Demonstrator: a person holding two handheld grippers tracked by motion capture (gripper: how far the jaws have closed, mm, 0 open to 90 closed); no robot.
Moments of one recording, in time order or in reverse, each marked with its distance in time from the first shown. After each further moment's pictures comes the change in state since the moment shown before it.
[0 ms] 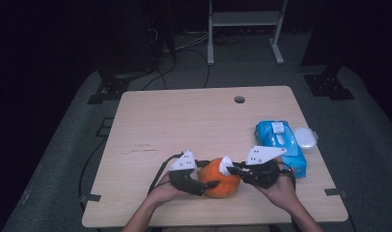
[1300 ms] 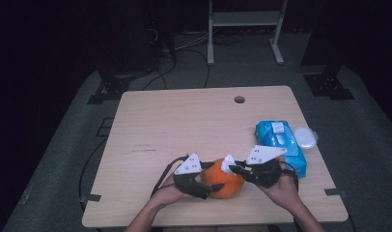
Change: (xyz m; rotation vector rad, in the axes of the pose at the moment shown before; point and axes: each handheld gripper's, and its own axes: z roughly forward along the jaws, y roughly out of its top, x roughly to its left) left arm -0.015 0.005 0.011 0.012 0.003 0.058; right arm -0.003 -0.001 -0.003 0.032 -0.047 -0.016
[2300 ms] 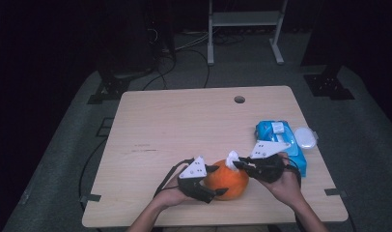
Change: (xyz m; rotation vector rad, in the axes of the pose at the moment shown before) left arm -0.012 0.003 0.007 0.025 -0.033 0.063; right arm -0.014 -0.003 -0.001 0.005 -0.017 0.043
